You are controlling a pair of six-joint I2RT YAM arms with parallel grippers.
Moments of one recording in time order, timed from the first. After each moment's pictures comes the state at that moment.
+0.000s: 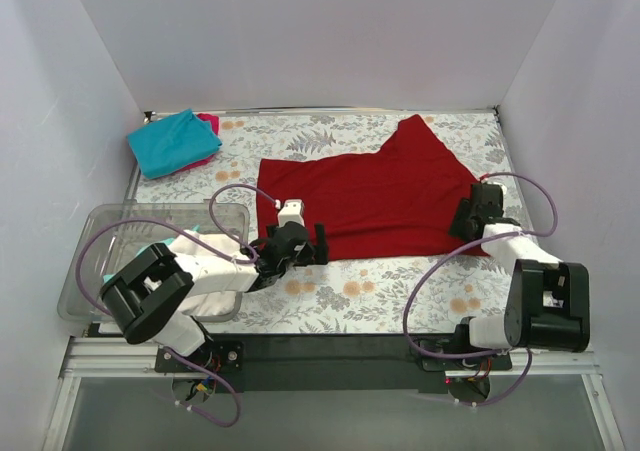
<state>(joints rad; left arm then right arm) -0.86 1.50 0.57 0.26 -0.33 -0.69 -0.05 1.39 0.64 -0.20 0.23 0.26</state>
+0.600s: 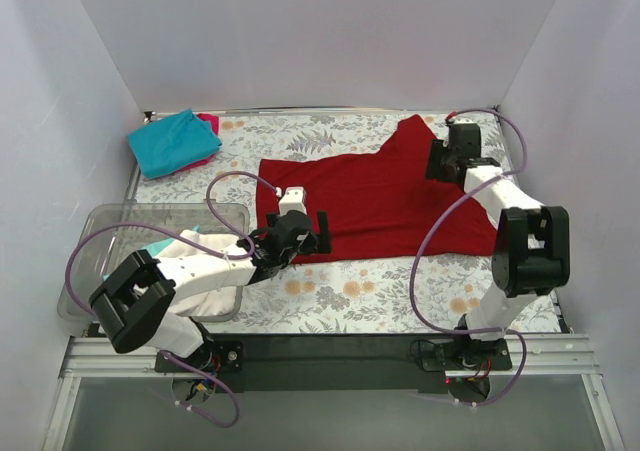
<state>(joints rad) -0.88 1.42 0.69 0.09 -0.38 -0.68 0.07 1.64 1.14 -0.24 0.07 0.16</state>
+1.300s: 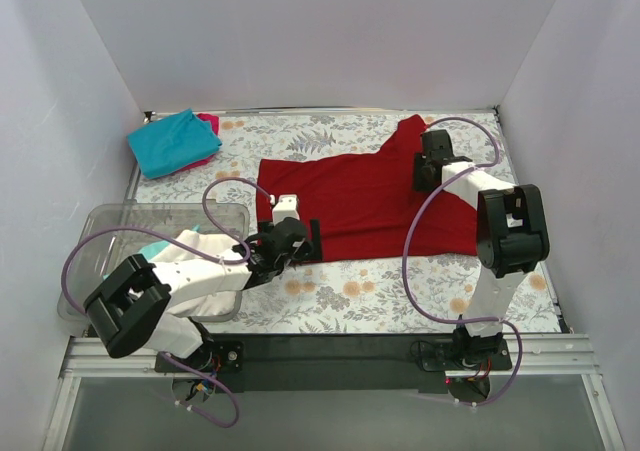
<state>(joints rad) -0.88 1.40 0.64 0.02 -0.42 -0.68 0.19 1.86 1.23 -0.30 0.20 0.15</state>
